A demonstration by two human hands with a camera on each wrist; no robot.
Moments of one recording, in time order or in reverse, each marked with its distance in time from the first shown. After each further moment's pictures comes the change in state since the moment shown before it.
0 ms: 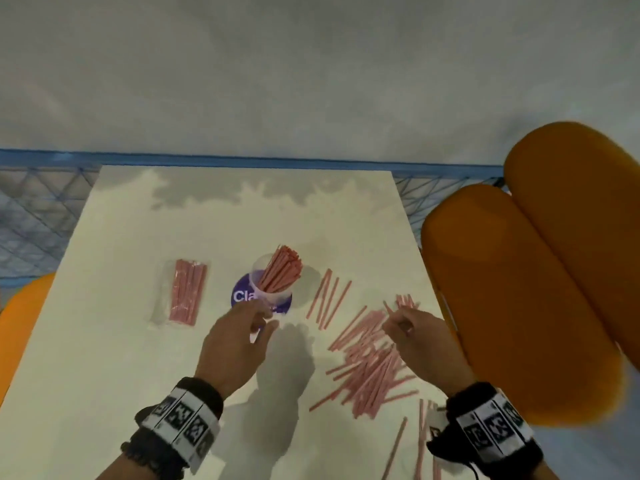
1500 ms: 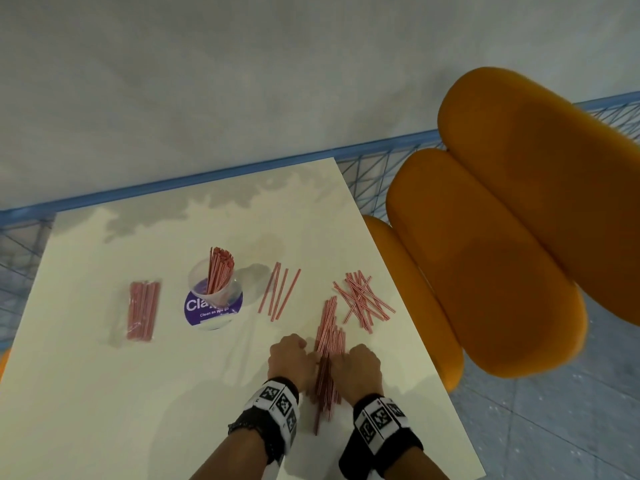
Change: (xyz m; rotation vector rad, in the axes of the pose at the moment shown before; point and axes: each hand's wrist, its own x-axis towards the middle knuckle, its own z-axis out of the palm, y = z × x) left_hand -0.024 0.096 0.176 0.078 -0.340 -0.506; right_hand -0.018 0.093 0.120 0.306 0.101 0.594
